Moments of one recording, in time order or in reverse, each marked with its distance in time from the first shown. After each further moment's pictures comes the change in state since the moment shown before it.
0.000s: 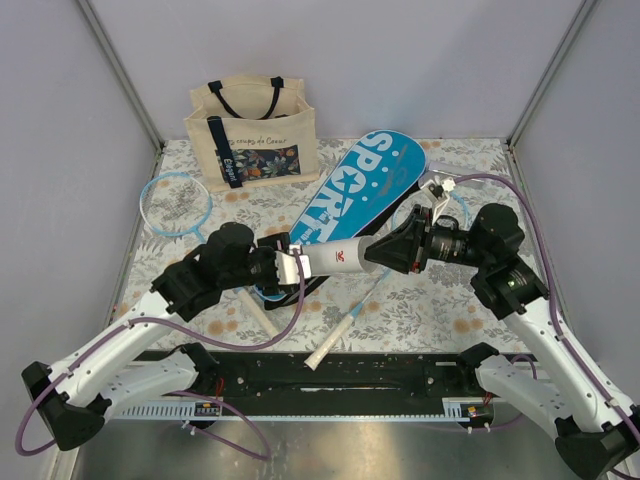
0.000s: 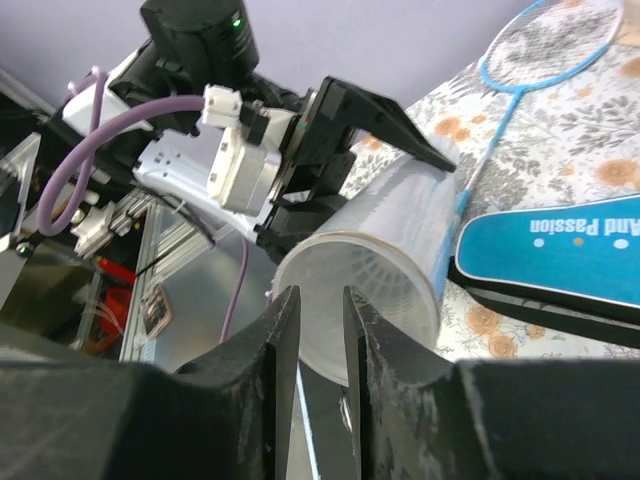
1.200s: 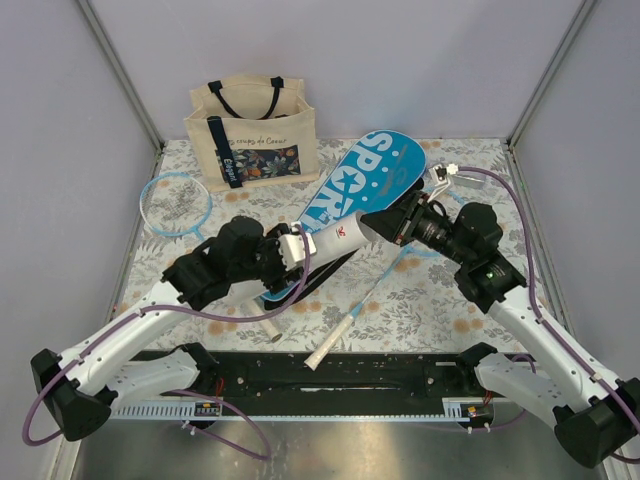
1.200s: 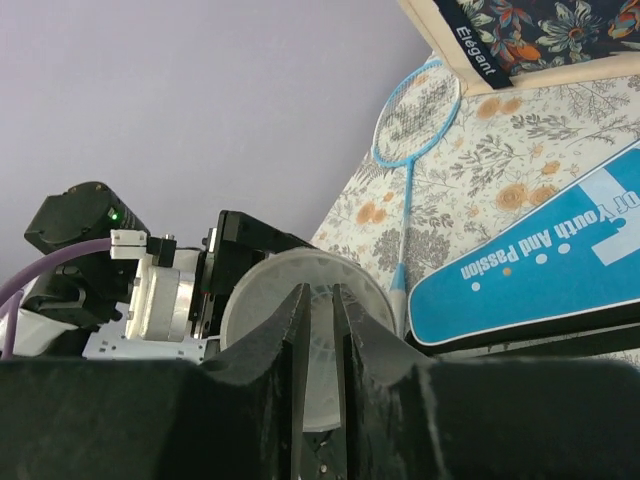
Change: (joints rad) left arm 0.009 0.076 0.021 -0.003 -0.048 -0.259; right arm 0.031 0.084 -0.084 0.169 0.441 0.245
